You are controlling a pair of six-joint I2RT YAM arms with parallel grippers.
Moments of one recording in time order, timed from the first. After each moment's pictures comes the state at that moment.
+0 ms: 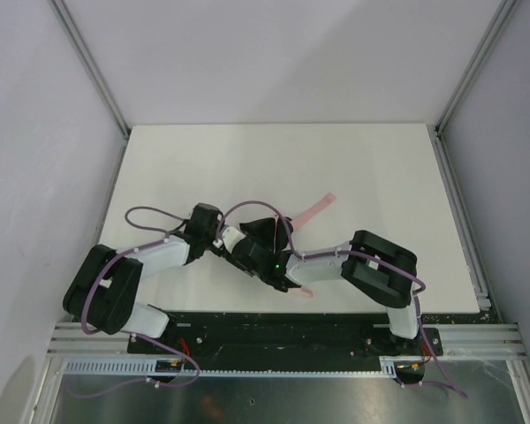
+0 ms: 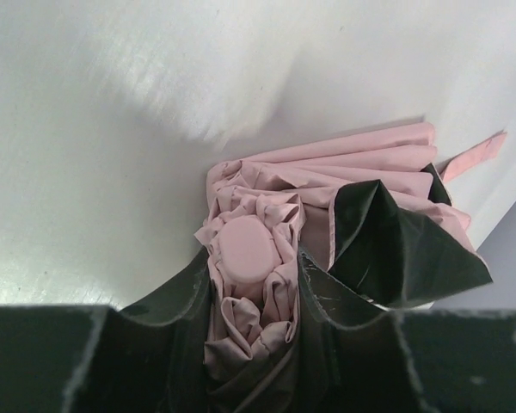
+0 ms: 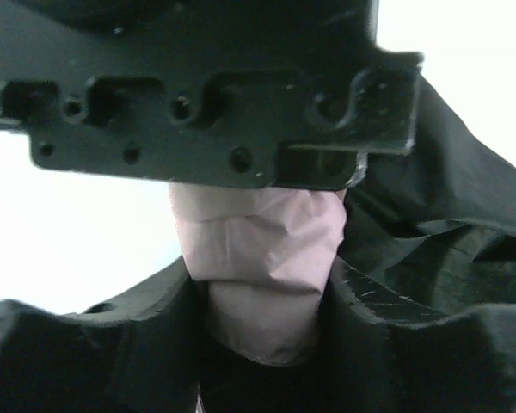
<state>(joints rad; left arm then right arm) -0.43 1.42 0.56 -0.04 0.08 -1.27 1.19 1.94 1.08 0.16 0.42 -0.06</state>
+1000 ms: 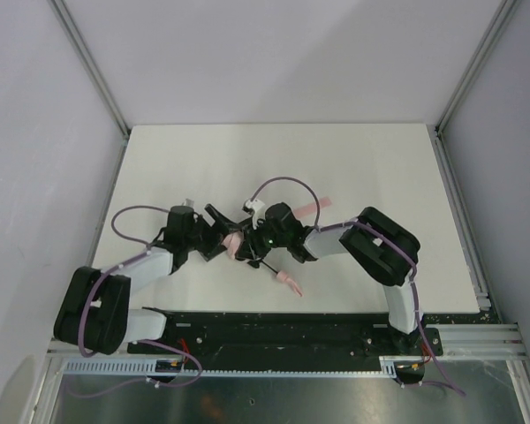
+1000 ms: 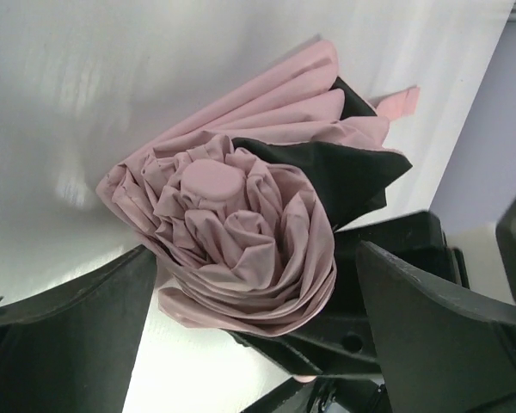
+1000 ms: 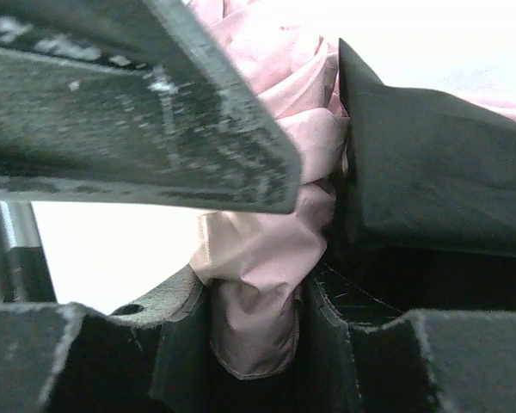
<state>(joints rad) -0.25 1.31 0.47 0.13 0.32 -1.05 0.89 2.01 1.01 0.46 -0.36 0.32</state>
